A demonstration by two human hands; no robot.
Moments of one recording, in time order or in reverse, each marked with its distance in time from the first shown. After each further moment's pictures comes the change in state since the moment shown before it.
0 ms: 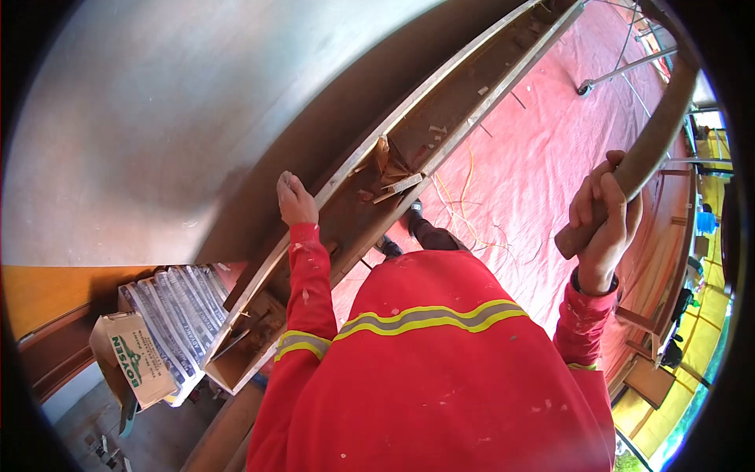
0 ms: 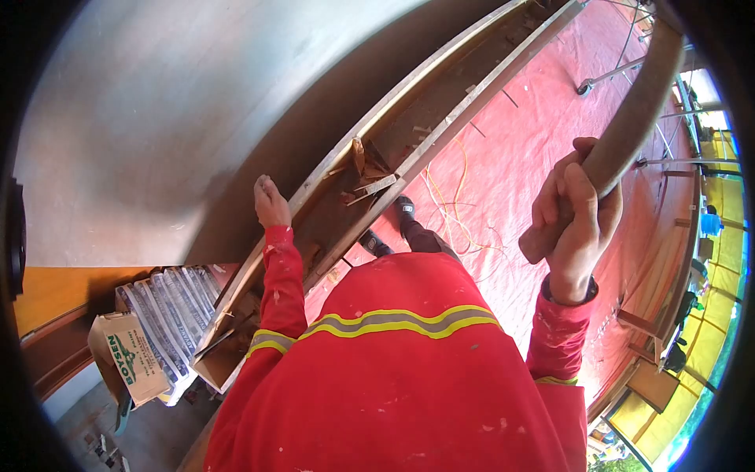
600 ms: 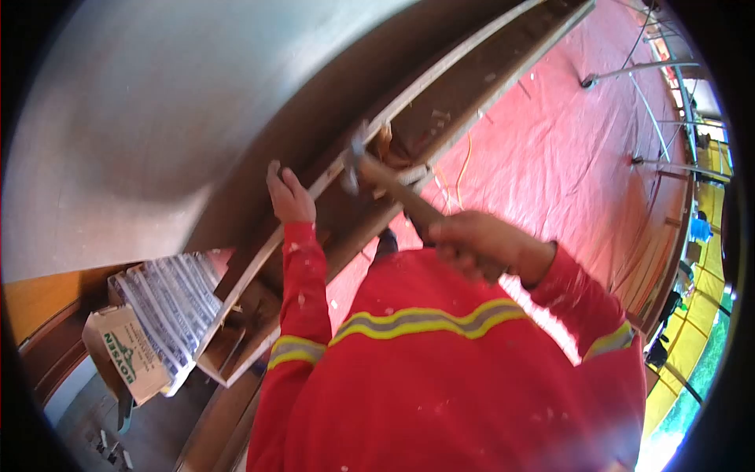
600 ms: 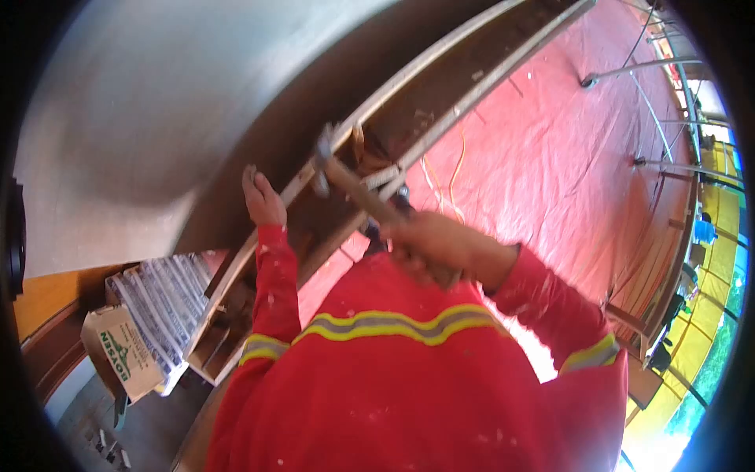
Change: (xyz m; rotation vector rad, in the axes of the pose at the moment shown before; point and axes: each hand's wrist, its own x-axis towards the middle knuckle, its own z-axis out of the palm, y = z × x) left_hand 0.000 0.000 0.001 -0.085 0.078 0.046; right_hand -0.001 0.066 0.090 -0.055 -0.961 1.507
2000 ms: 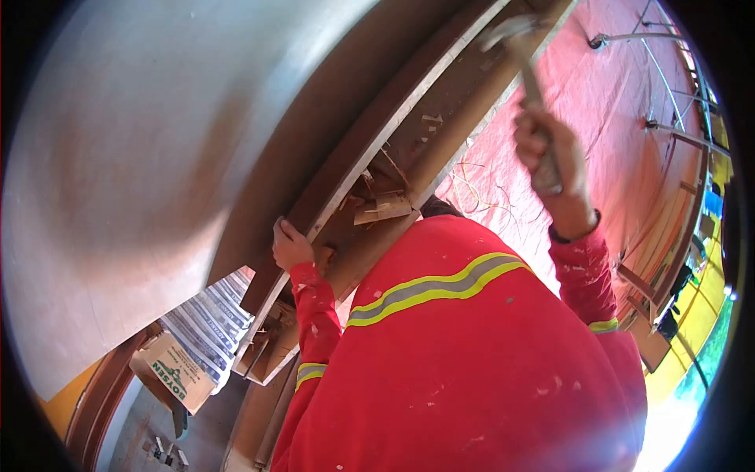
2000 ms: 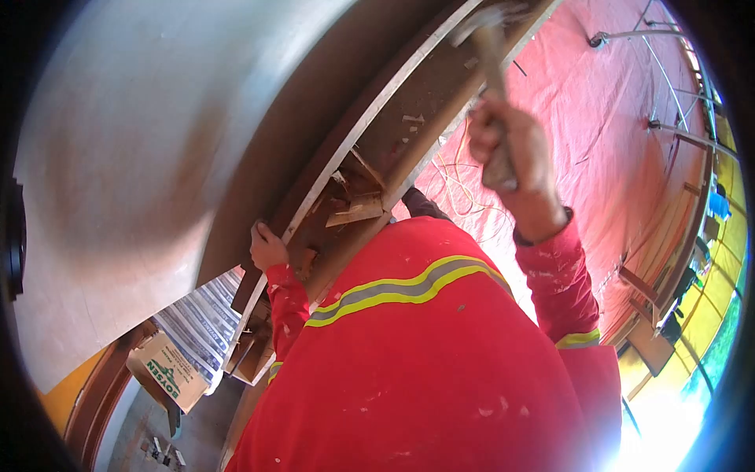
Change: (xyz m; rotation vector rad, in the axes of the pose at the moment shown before) left_hand 0.007 0.036 0.009 0.645 -0.226 -0.311; right_hand -0.011 -0.105 -0.176 0.716 0.411 -0.817
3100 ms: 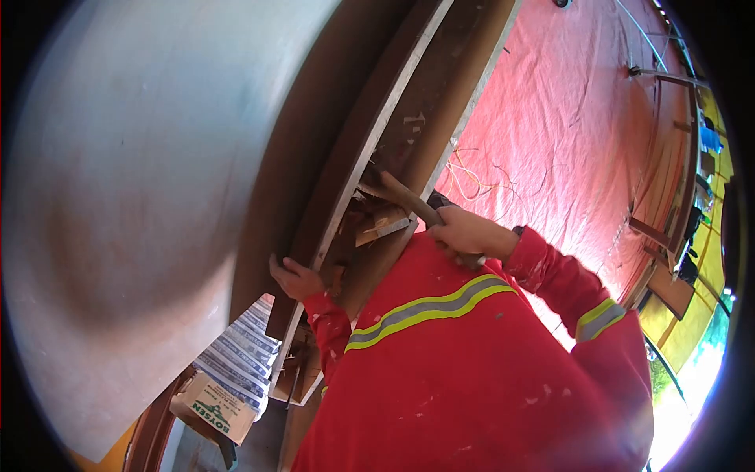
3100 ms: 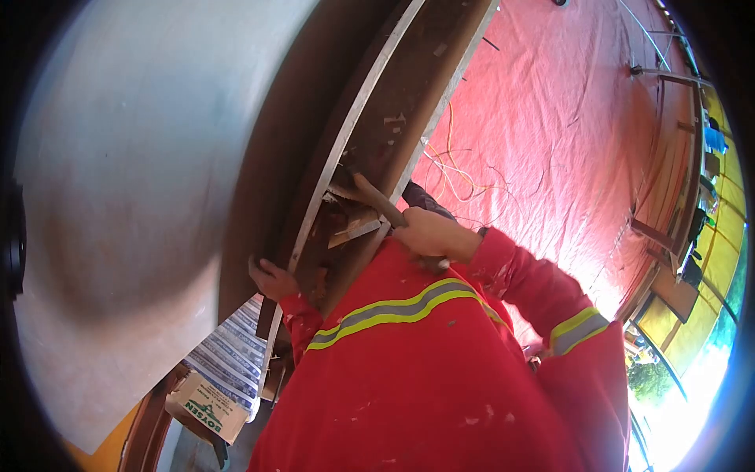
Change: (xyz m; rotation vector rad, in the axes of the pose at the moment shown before) left_hand 0.008 -0.015 0.001 -0.214 0.160 0.252; right_hand -0.014 0.129 -0.003 -1.011 -0.289 0.578
